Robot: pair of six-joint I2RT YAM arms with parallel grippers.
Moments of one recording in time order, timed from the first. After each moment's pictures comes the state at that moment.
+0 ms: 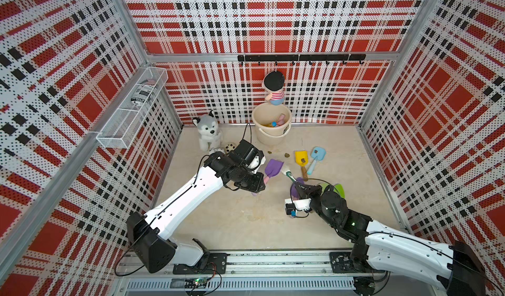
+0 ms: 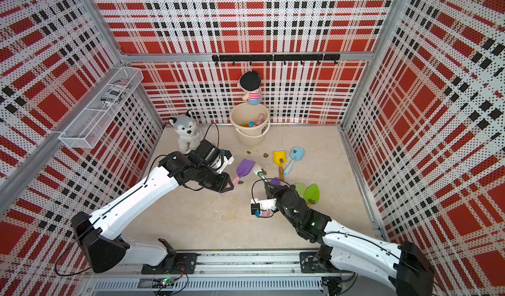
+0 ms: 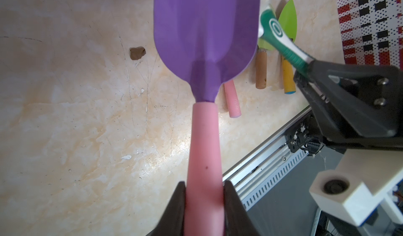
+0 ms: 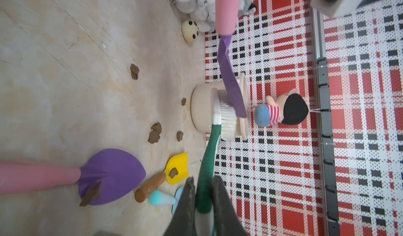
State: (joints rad) left arm -0.68 1.39 1.39 -1.12 0.28 -0.35; right arm 0.92 0.86 0.42 0.16 0.36 -1.25
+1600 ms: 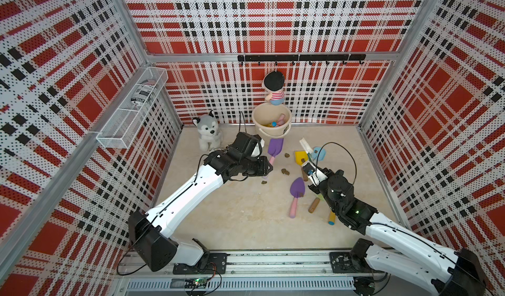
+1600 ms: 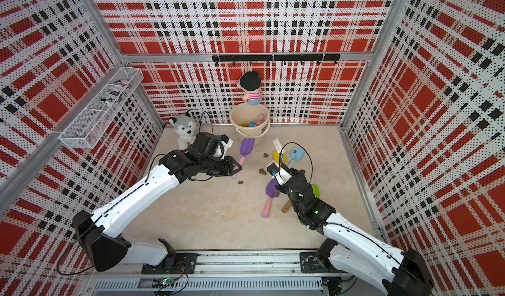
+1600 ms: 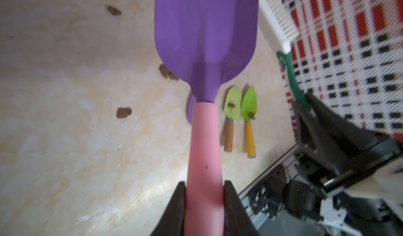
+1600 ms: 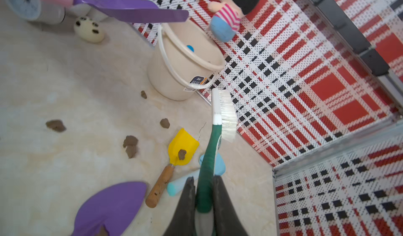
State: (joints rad) left arm -0.63 1.41 1.41 -0.73 0.29 -0.67; right arm 0.75 0.91 0.60 0.10 0.51 -0.42
